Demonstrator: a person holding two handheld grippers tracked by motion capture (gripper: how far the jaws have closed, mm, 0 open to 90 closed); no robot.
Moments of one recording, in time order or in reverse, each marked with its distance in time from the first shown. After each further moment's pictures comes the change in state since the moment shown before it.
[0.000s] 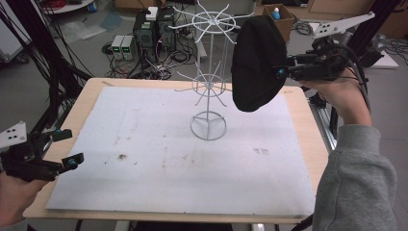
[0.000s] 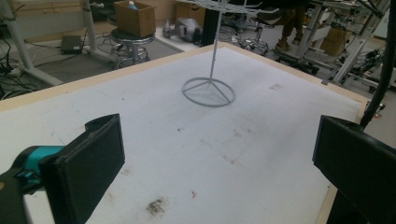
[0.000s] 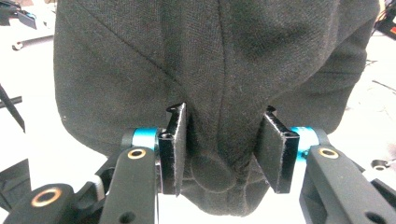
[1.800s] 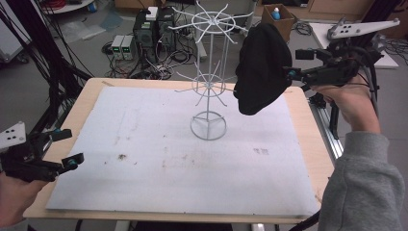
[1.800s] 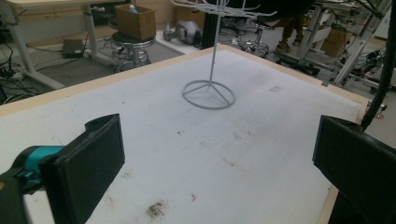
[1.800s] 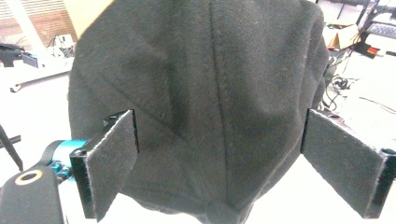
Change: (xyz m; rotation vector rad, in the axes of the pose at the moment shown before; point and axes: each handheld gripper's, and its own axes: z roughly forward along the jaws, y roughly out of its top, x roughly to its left) left arm -0.003 0.001 -0.001 -0.012 0.004 0.011; right arm 0.001 -0.013 -0.020 -0.145 -0.039 0.064
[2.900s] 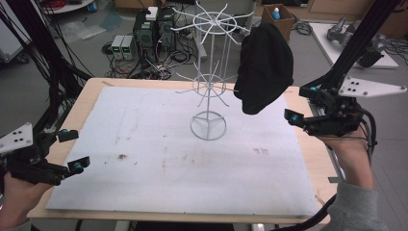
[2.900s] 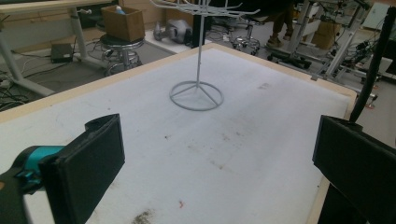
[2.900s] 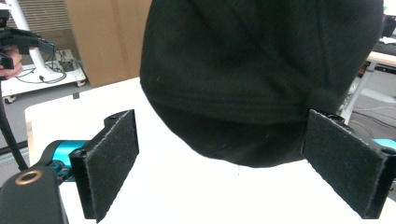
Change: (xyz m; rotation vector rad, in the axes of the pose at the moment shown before) left arm -0.015 0.006 0.009 0.011 -0.039 0.040; right arm 0.055 -0.083 -0.023 -0.110 -0.030 -0.017
